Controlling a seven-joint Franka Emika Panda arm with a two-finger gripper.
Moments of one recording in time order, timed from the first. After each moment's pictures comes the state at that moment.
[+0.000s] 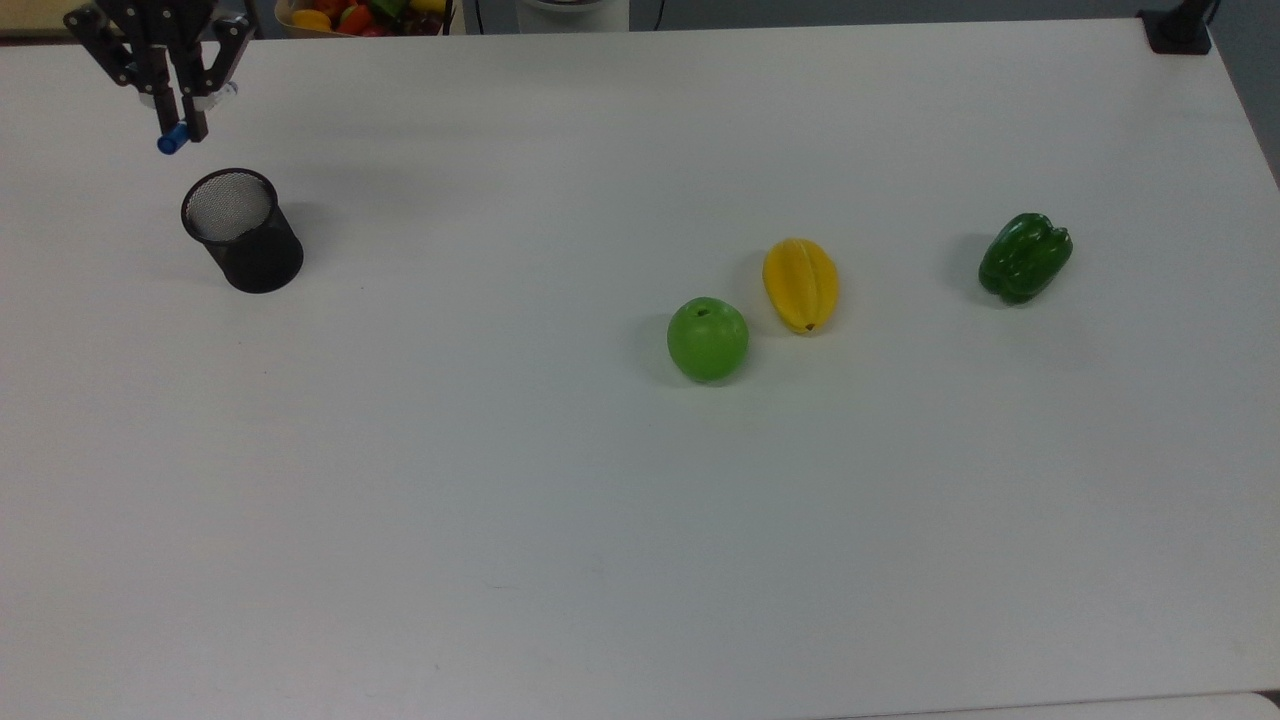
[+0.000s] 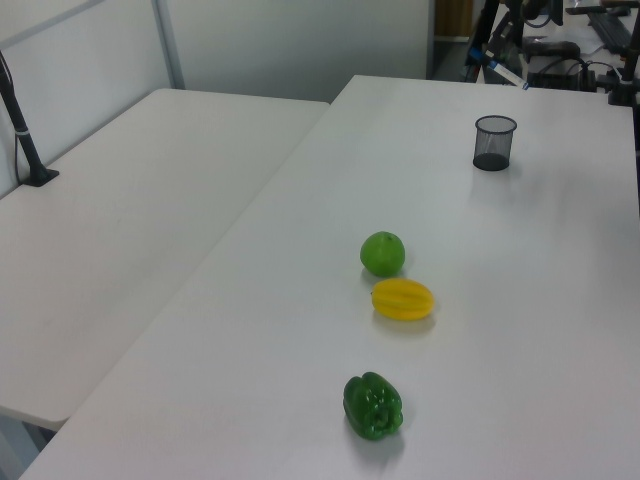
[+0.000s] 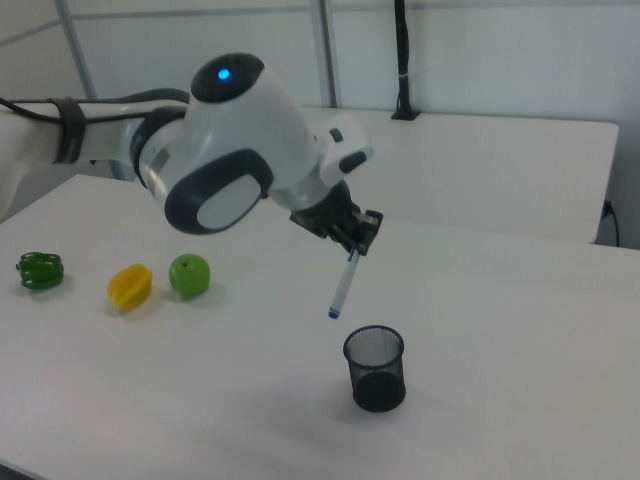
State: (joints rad) arm -0.04 -0.03 -0.34 -1.99 0.24 2.47 -0.59
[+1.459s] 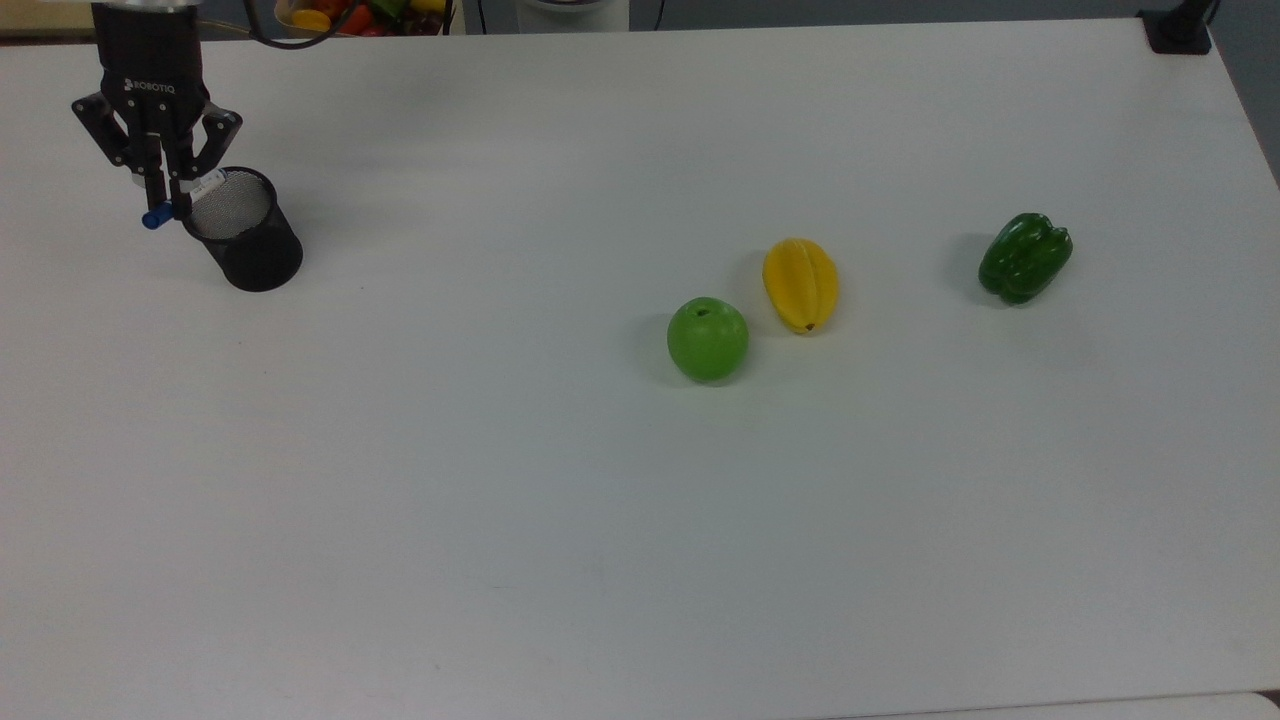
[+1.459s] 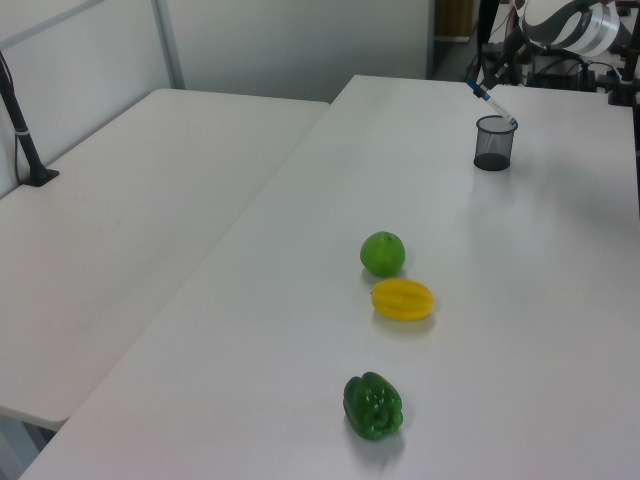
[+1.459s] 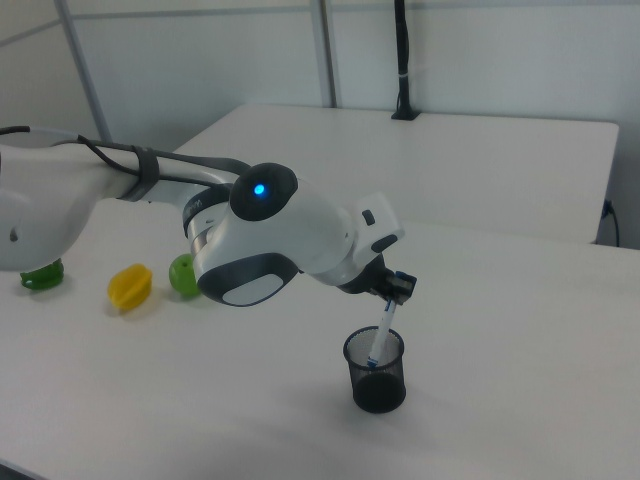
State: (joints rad) arm -0.04 0.13 -0.36 -2.08 0.57 2.78 -0.86
